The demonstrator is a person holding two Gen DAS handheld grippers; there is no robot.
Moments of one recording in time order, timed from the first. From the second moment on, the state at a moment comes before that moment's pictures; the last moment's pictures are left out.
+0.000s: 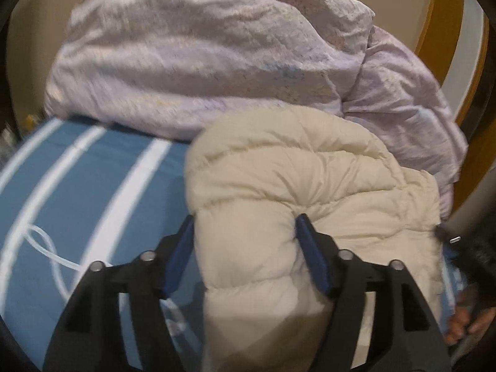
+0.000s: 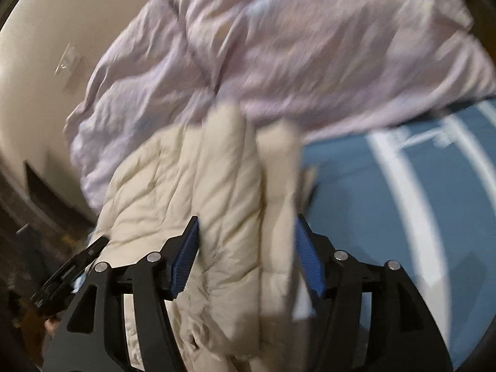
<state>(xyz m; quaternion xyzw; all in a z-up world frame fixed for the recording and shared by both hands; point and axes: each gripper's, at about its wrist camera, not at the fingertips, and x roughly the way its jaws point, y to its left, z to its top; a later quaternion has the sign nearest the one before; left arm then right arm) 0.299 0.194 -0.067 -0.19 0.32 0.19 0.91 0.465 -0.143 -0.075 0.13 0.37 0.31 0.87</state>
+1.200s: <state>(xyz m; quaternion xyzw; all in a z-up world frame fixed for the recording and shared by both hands) 0.363 0.170 -0.098 -0.08 0.34 0.22 0.91 0.475 -0.032 -0.119 -0.03 0.37 0.28 0.89</state>
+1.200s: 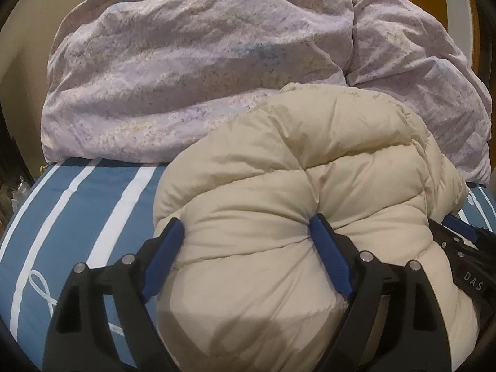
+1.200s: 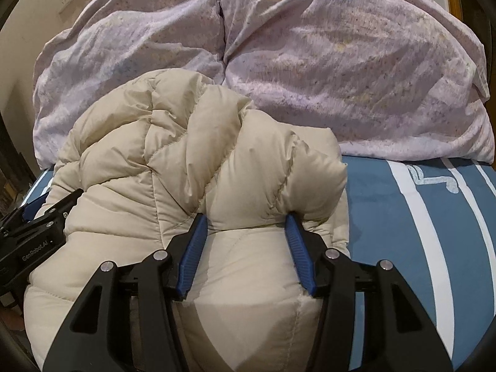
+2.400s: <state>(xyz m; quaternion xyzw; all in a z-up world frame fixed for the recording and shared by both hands) 0.353 0.179 -0.100 -0.10 0.35 0.23 0.90 0.465 -0.047 -0.105 0.00 0.40 0.26 0.88</state>
